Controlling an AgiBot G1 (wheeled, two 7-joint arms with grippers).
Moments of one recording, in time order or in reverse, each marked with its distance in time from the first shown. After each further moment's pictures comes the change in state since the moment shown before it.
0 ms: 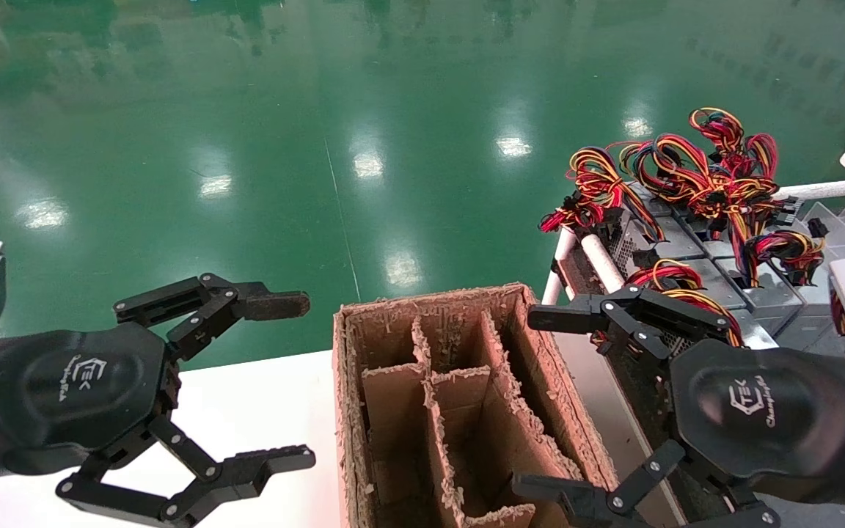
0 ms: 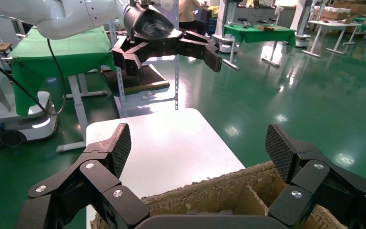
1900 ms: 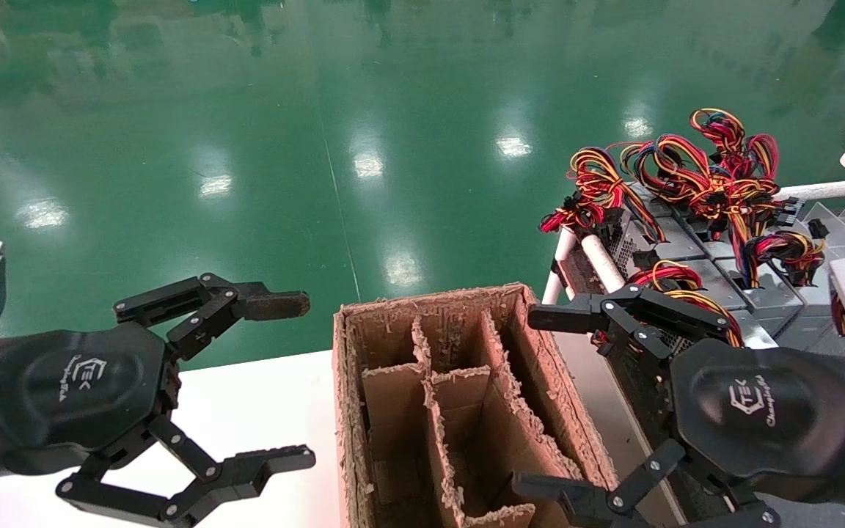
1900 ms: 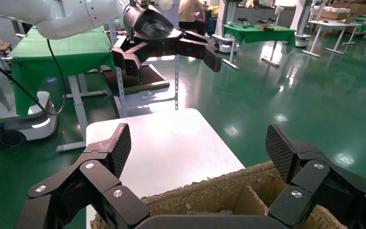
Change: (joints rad) left arm 0.000 0.000 0.000 0.000 0.000 0.000 0.000; right arm 0.001 0.001 -0.001 0.000 0.000 0.000 0.000
